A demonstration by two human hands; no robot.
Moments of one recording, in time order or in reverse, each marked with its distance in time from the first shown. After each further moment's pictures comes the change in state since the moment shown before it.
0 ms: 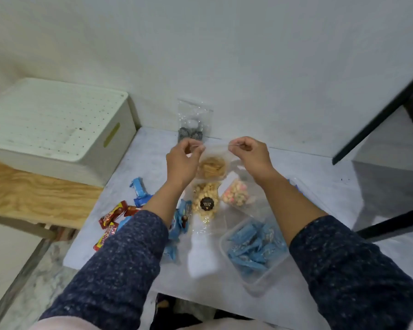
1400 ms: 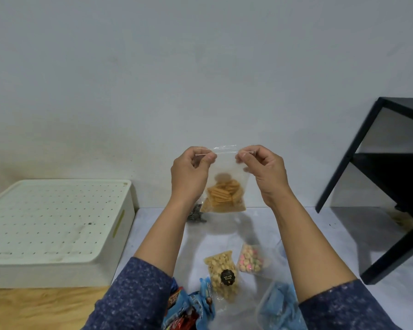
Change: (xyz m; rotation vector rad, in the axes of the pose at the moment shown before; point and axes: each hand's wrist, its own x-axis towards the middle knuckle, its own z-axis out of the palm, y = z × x) left_hand 0.055 0.138 -0.095 -0.403 -0.148 0.259; right_hand -0.033 -0.173 0.024 0.253 0.252 -0.395
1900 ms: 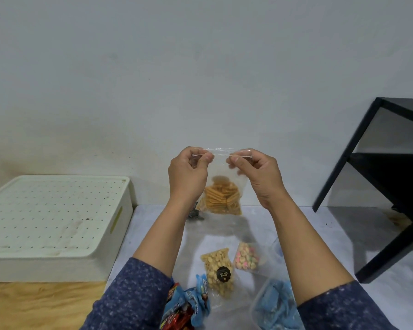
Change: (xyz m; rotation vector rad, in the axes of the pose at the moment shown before) left_hand -0.011 0.002 0.005 0.007 0.081 0.014; right_hand -0.009 0.001 0.000 0.025 -0.090 -0.018
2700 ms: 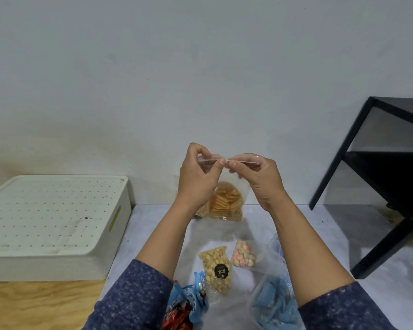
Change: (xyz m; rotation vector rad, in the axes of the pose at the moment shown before) left_hand -0.022 0.008 0.006 -0.022 -0.195 0.087; right_hand -0.012 -0.002 -0.008 0.006 -0.010 0.038
